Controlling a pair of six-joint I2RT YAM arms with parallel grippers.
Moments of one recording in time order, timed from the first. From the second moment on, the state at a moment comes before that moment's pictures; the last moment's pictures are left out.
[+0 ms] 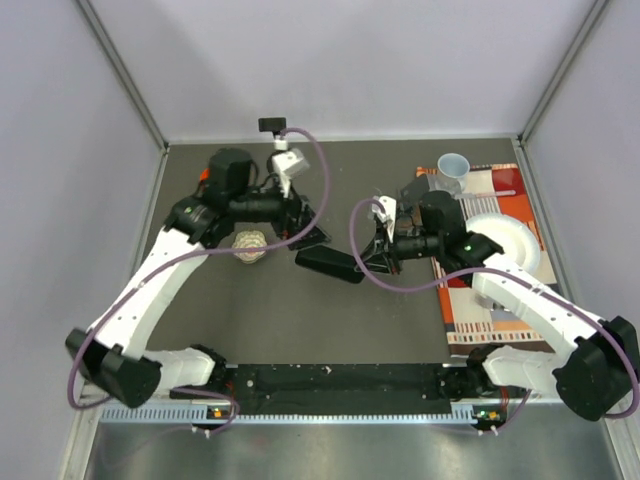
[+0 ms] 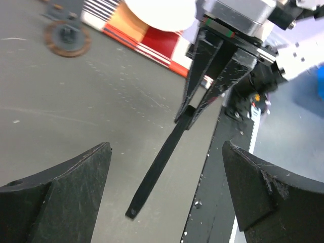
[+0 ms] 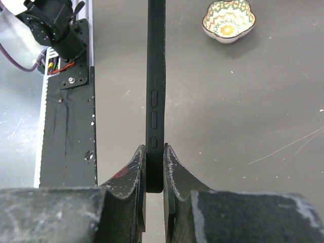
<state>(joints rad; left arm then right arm) -0.44 1.21 1.34 -0.59 0.77 -0.03 0.57 1.16 0.89 -0.22 -0.83 -0.21</state>
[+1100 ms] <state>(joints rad) -0.70 1.48 1.43 -0.90 0.69 0.30 0.54 1.16 0.89 -0.30 -0.96 -0.26</state>
